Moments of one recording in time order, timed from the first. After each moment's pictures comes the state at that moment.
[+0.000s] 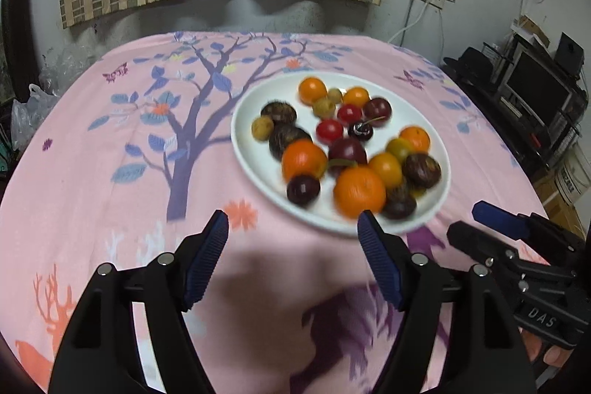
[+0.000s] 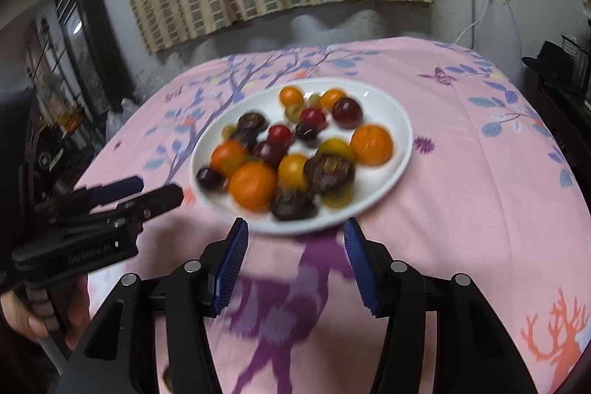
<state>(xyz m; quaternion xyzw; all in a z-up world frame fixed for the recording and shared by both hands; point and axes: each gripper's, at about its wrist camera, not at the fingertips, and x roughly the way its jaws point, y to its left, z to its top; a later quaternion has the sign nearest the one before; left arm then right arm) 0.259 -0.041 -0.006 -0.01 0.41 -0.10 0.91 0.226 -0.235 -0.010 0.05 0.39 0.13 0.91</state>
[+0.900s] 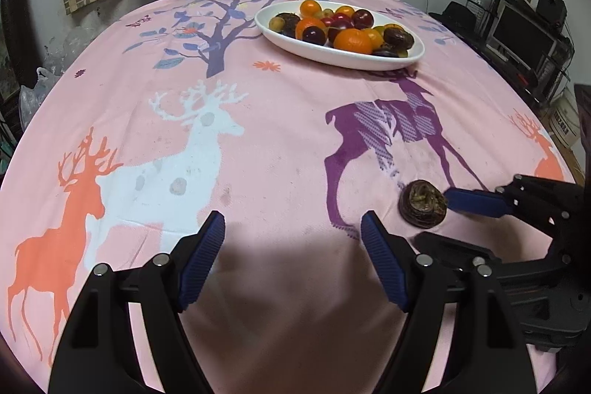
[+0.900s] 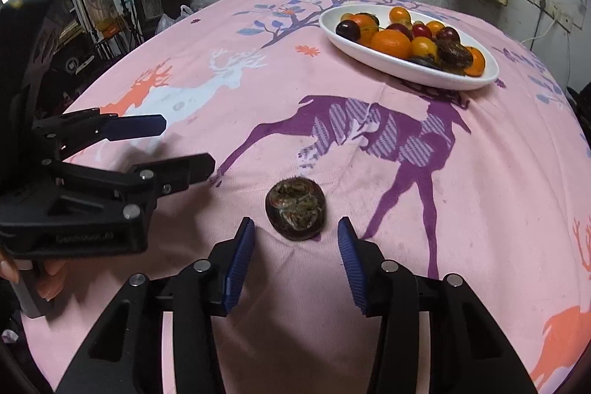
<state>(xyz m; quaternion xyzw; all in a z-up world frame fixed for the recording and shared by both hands) 0.129 0.003 -0.051 0.03 0.44 -0.12 0.89 0.112 -0.148 -0.056 -0.07 0.44 0.20 0.87</state>
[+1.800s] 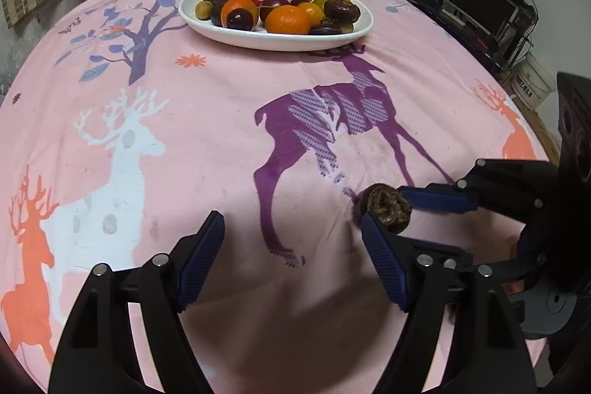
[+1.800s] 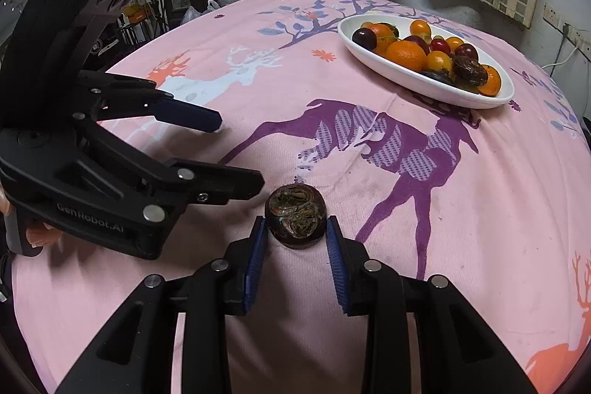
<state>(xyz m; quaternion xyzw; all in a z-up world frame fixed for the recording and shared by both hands) 0.161 -0.031 -0.053 0.04 0.49 -0.22 0.84 0.114 -0.159 -0.058 -0.10 0.43 0.25 0.86</state>
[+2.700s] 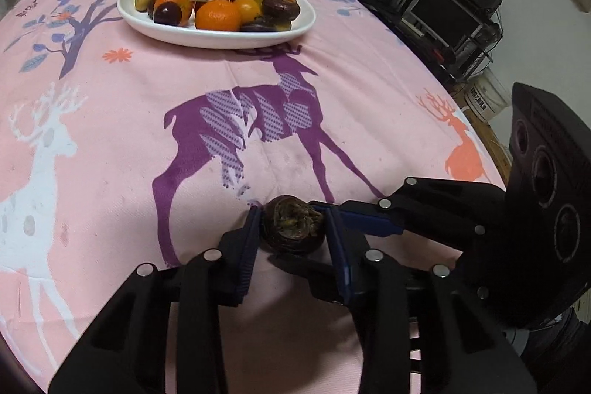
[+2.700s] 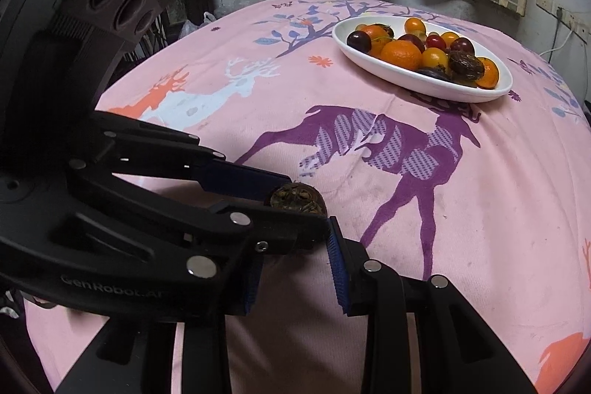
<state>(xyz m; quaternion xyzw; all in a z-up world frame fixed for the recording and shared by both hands) 0.159 -0.062 -0.054 -0.03 0.50 -0.30 0.81 0.116 -0.163 -0.056 -0.06 0.42 0.25 0.87</state>
